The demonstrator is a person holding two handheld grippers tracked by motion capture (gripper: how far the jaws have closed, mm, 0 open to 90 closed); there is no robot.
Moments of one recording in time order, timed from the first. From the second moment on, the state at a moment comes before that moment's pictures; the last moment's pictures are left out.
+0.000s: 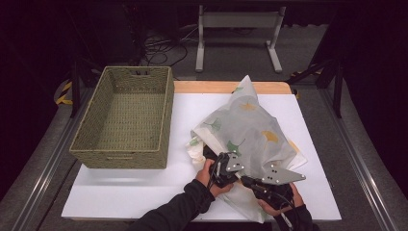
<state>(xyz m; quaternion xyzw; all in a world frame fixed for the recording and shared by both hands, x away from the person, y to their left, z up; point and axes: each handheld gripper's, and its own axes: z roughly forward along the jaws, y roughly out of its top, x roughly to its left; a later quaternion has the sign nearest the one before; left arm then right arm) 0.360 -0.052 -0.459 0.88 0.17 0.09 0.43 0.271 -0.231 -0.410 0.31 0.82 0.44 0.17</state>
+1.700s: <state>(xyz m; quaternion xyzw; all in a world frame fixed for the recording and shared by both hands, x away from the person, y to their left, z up) 0.352 0.070 -0.431 0.87 0.18 0.15 0.43 0.266 -0.243 -0.404 0.31 0.83 0.43 0.16</state>
